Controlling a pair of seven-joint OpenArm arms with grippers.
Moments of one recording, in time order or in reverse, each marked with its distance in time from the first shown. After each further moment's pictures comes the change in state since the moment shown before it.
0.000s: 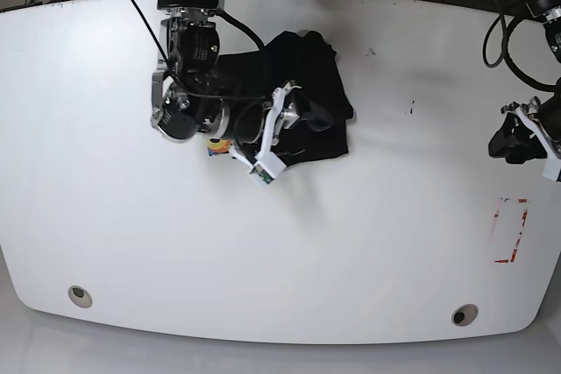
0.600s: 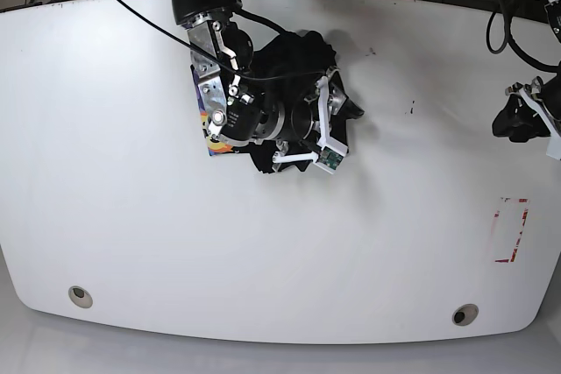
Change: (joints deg) left arm 5.4 1.5 -2.8 0.3 -0.9 0.0 -0.2; right arm 2.0 1.0 -17.4 -1.9 -23.4 0.2 14.4
